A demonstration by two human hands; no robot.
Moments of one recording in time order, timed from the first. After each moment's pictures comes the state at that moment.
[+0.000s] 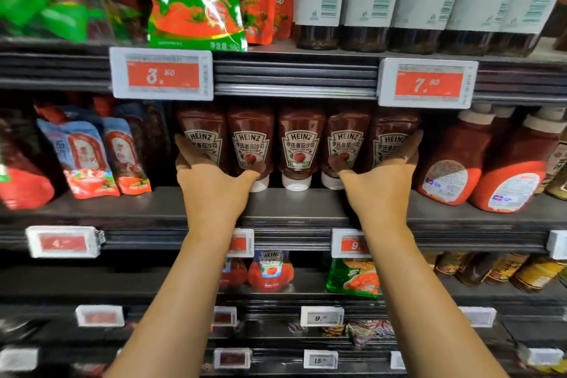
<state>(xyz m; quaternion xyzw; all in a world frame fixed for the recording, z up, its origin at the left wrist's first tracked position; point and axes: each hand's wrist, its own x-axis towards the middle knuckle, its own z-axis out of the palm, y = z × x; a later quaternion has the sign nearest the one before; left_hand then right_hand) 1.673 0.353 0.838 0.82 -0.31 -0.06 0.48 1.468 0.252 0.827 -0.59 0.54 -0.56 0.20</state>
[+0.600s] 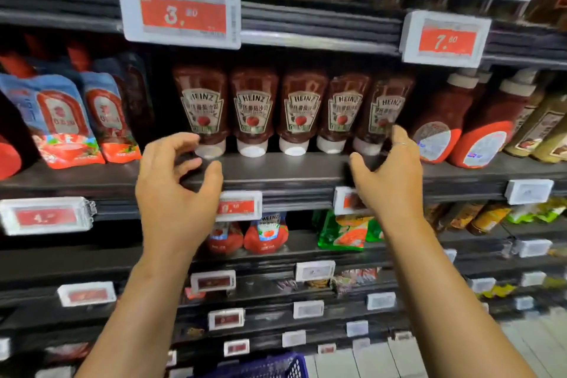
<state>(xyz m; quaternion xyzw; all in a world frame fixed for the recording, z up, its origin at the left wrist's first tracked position) 1.696 0.434 0.802 0.60 -0.48 0.02 0.64 1.443 0.320 0.824 -0.66 0.59 -0.44 0.11</state>
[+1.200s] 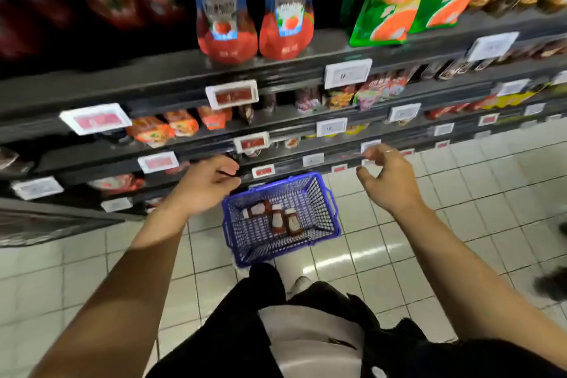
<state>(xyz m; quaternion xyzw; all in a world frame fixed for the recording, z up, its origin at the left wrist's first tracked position) 1.748 0.568 0.530 0.68 -0.55 -0.45 0.18 1.393 0.518 0.558 -0.64 0.70 -0.16 0.28</state>
